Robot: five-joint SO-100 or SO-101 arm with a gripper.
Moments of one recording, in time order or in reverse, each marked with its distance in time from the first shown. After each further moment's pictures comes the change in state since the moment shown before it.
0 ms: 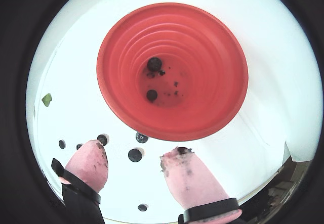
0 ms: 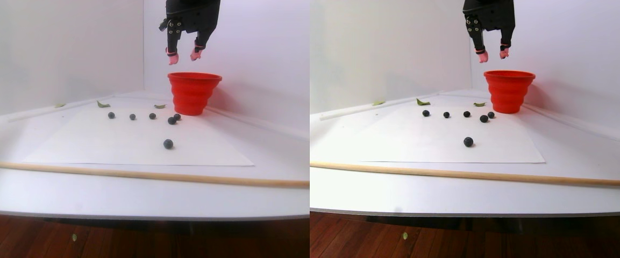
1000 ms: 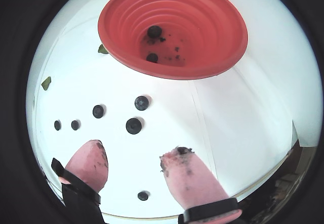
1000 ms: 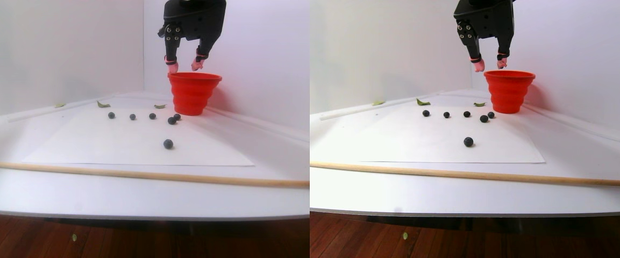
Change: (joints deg) arm 0.3 4.0 14.4 -8.4 2.4
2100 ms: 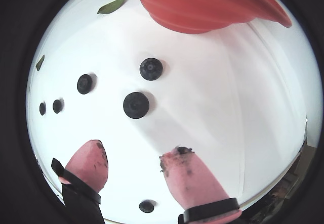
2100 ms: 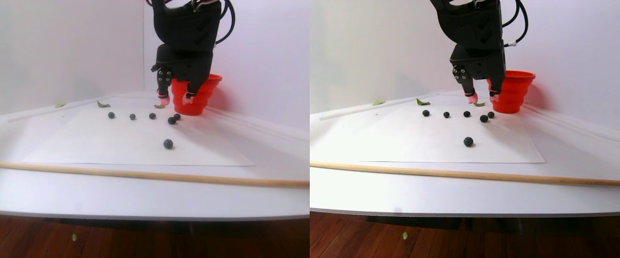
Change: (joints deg) arm -3.3 -22.9 -6.0 -11.1 0.5
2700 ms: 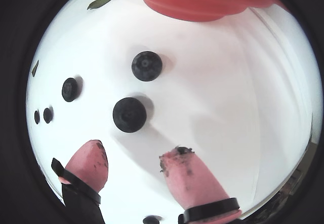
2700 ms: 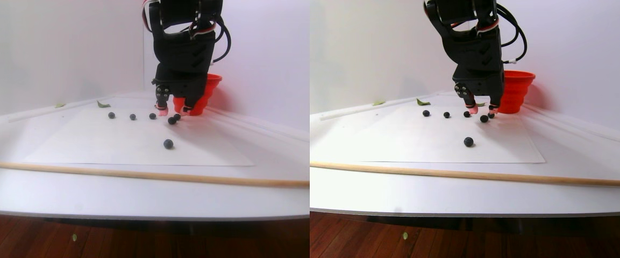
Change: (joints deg) arm -0.8 -11.6 -8.4 -3.1 3.8
